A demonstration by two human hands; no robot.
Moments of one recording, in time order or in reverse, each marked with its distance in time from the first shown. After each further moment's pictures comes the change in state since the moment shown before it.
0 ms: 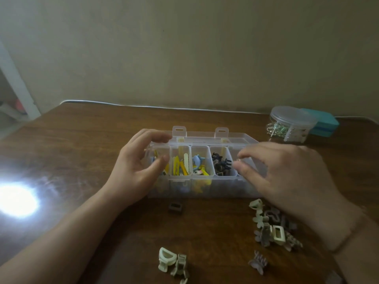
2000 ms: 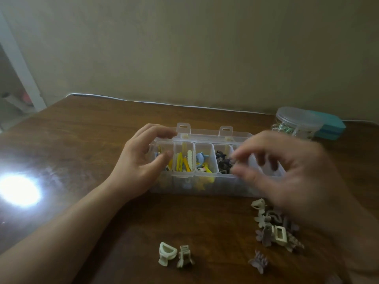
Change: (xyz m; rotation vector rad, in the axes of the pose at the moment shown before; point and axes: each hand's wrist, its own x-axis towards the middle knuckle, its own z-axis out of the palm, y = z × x) left_hand 0.002 0.003 0.000 0.020 -0.004 0.041; right_hand -0.003 -0.016 -0.018 0.531 0.002 -0.204
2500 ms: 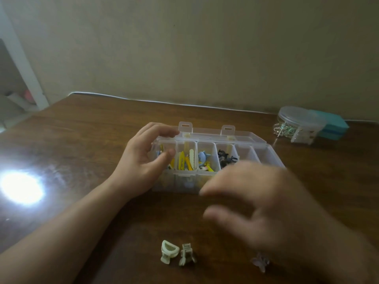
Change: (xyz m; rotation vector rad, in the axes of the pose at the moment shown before) left_hand -0.001 0.001 0.001 -0.012 0.004 -0.007; right_hand -0.005 -0.018 0.022 -0.158 -0.178 -0.084
